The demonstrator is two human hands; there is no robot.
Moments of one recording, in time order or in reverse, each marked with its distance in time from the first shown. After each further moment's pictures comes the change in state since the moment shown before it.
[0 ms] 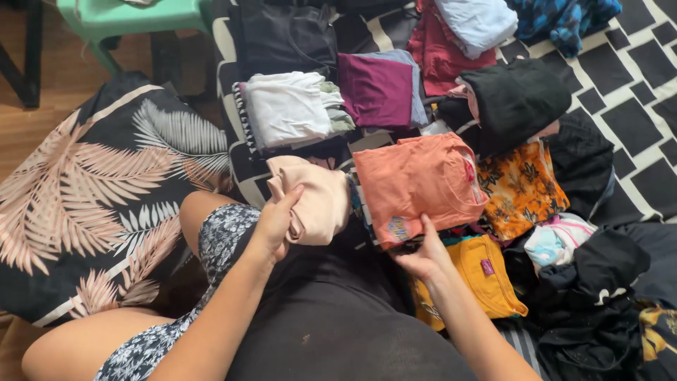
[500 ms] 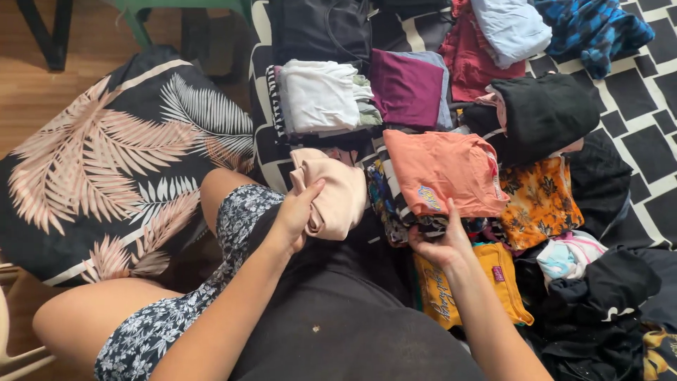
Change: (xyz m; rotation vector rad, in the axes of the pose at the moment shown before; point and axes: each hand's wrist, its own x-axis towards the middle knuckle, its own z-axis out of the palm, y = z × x) left_hand -0.021 -0.007 -0.018 -0.050 -0.019 0.036; right_hand 0.000 -0.016 0.013 -0.027 0.095 -0.005
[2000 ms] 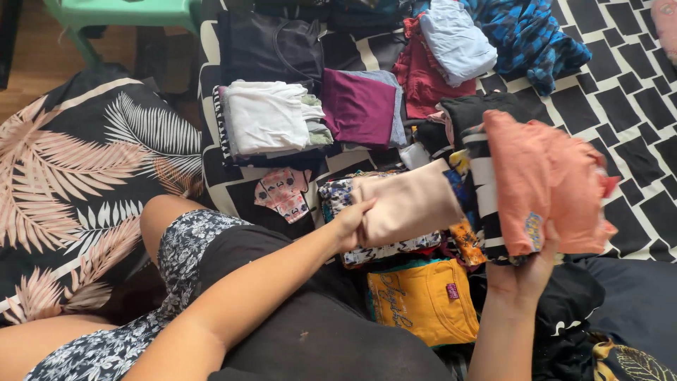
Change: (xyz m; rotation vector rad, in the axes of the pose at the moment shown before) left_hand 0.125 -0.136 0.155 -0.161 -0.374 -0.526; right_hand -0.101 -0.146 -0.062 0.030 -0.627 -0.921
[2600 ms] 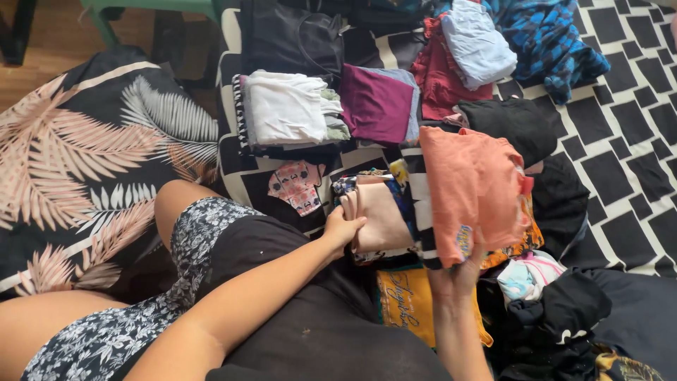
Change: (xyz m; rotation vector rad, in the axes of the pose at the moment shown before) left_hand -0.007 -0.031 -0.065 0.507 0.527 0.445; right_hand -0.039 0.106 0.033 0.131 0.094 0.277
